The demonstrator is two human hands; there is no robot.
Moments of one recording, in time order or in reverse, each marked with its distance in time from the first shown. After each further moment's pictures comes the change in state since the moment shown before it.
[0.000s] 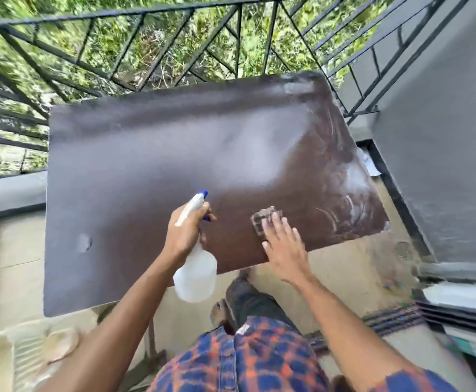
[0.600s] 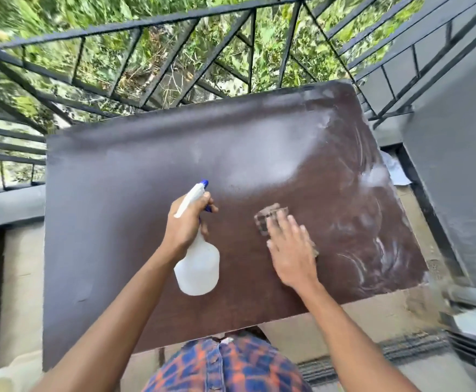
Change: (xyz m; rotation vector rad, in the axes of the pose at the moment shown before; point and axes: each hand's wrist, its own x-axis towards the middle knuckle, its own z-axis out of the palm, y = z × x) left_hand 0.131 0.053 0.006 0.005 0.022 -0.011; right_hand 0.118 0.003 -0.027 0.049 0.120 -0.031
